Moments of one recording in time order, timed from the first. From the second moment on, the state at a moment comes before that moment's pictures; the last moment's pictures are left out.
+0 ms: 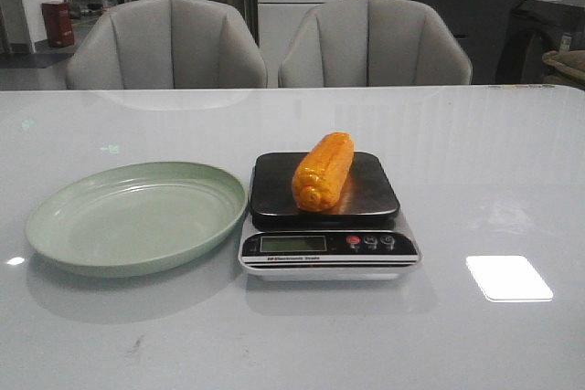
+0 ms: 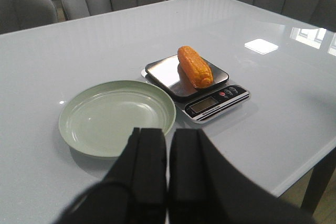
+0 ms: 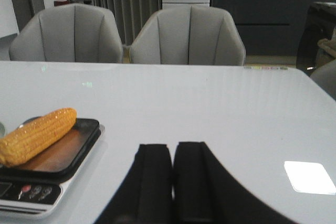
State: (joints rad) left arm -0.66 -0.01 -0.40 0.05 0.71 -0.07; right arm 0.09 -0.01 0.03 0.02 0.02 0.04
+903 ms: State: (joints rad) left arm -0.66 -0.01 -0.40 0.05 0.71 -0.07; right arm 0.09 0.29 -0.34 0.02 0.28 0.04
